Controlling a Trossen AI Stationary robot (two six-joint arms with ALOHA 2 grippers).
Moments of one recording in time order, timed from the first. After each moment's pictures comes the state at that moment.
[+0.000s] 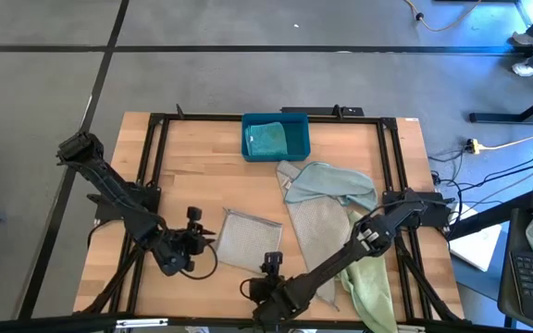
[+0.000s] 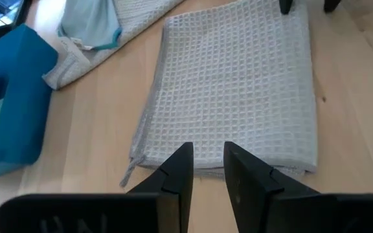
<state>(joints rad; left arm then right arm) -0.81 1.31 0.67 -0.42 -0.74 -0.36 0.62 2.55 2.17 -0.98 0.59 0.51</state>
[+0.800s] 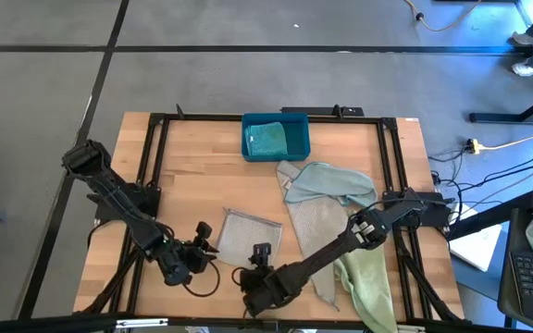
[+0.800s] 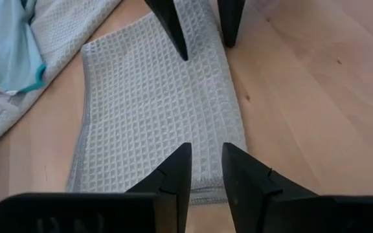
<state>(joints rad) -0.83 1.45 0.67 -0.22 -0.61 -0.12 0.55 2.55 2.11 -0.81 0.62 0.33</state>
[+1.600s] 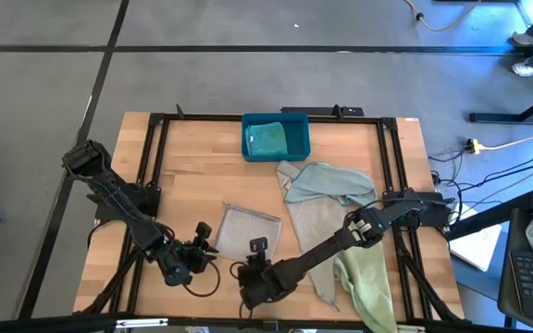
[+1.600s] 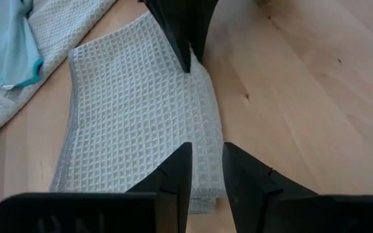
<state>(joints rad) -0.83 1.45 0.67 -0.22 -0.61 -0.15 0.52 2.56 2.11 -0.80 0.65 0.22</state>
